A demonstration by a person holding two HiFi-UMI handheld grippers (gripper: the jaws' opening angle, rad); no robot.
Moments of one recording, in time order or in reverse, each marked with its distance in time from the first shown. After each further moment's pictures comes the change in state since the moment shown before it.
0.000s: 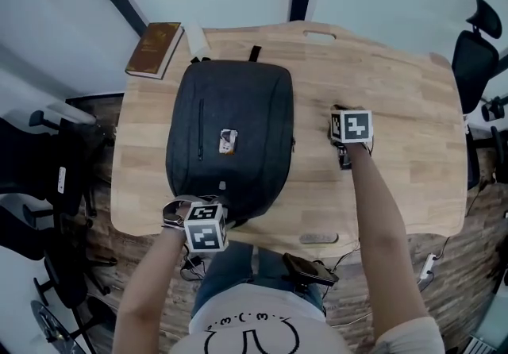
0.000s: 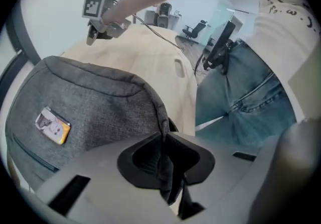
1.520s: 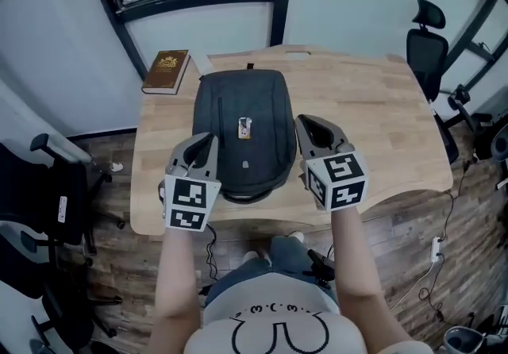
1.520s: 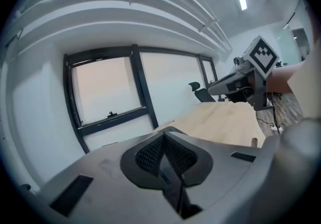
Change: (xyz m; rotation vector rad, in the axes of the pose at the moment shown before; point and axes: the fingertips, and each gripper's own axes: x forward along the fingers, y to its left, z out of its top) left arm -0.270 0.047 -0.019 -0.363 -0.818 1.025; right arm -0.292 0.246 0.028 -0.179 -0.647 0.047
